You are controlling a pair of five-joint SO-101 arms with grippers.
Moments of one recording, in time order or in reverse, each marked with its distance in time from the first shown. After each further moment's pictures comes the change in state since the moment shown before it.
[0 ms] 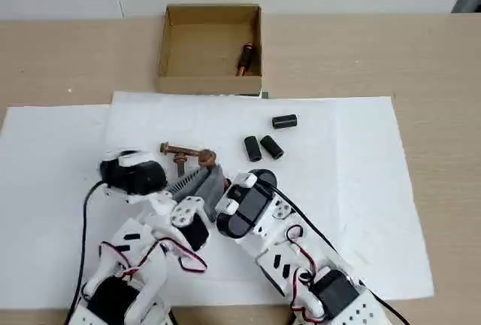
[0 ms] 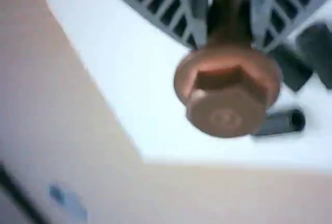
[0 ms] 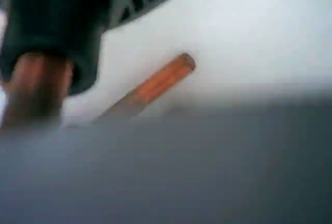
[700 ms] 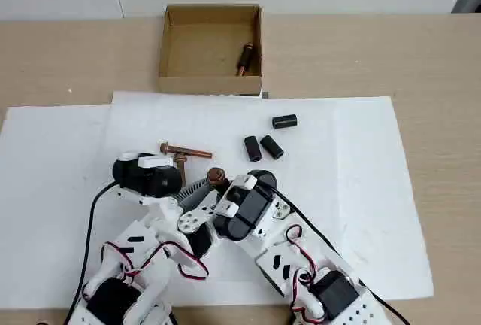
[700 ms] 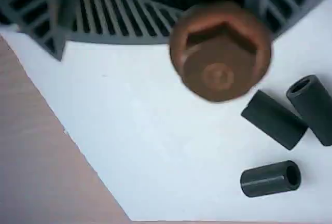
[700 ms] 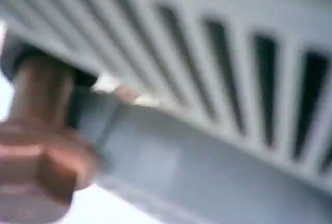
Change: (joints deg) left arm 1.2 0.1 -1.8 5.5 -3.4; right arm 0.0 0.0 -0.1 -0.7 0.3
